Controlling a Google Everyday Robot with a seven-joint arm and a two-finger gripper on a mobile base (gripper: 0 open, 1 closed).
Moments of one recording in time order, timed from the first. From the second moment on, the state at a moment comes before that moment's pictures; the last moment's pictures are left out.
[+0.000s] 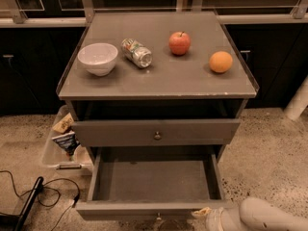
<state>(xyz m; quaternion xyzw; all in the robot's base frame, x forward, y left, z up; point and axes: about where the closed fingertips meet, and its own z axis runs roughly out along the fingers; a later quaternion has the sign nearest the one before) 0.352 -0.164 0.400 -0.53 0.78 0.22 0.25</state>
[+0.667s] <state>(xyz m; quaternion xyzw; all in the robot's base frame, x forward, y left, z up) 0.402 -0.155 0.408 -0.53 0.78 0.22 0.26</state>
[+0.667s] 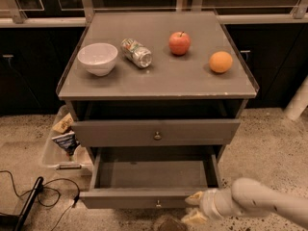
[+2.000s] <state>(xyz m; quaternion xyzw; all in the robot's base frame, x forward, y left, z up) 0.525 -0.160 0.429 -0.53 0.77 0.18 0.29</state>
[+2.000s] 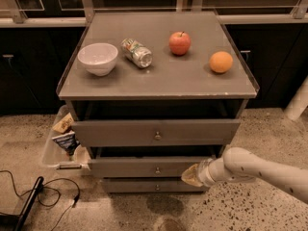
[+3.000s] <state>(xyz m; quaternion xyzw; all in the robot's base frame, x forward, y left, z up) 0.525 -0.160 0.429 -0.53 0.77 0.18 0.29</state>
